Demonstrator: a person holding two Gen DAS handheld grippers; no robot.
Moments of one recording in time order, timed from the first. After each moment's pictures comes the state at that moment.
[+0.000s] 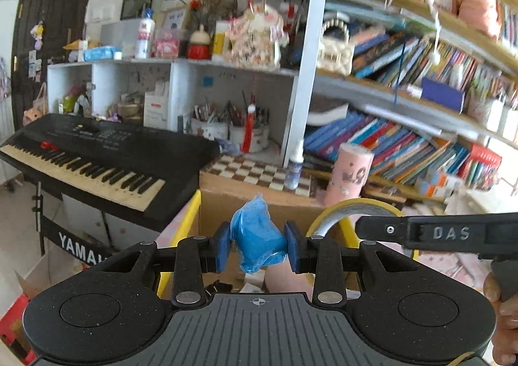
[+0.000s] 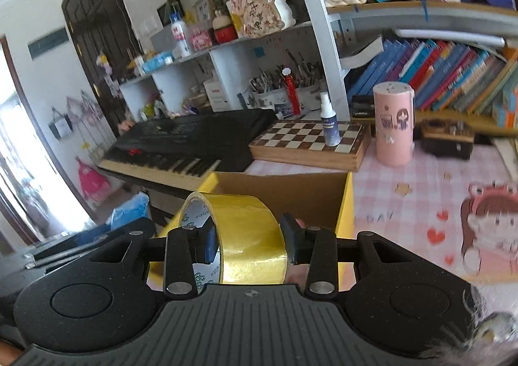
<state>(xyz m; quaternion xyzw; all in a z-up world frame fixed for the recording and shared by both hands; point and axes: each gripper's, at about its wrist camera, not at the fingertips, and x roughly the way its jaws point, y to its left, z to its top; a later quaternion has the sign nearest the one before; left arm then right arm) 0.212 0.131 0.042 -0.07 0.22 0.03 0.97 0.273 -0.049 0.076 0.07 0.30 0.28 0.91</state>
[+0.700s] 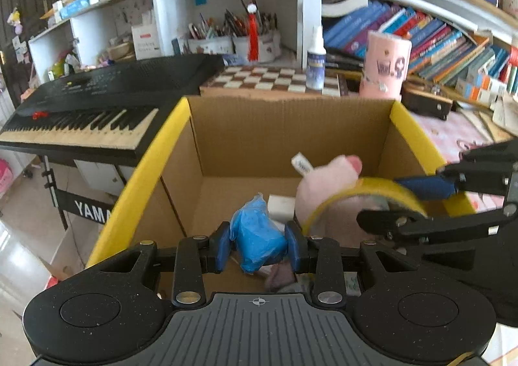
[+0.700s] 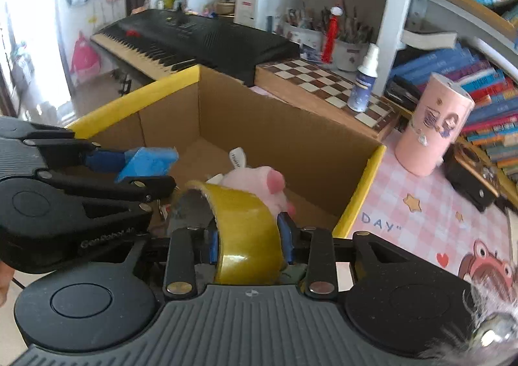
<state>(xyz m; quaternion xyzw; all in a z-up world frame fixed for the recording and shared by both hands) 0.284 0.116 -0.039 0.01 0.36 0.05 0.93 0.323 0.006 -0.021 -0.17 0.33 0.31 0.87</state>
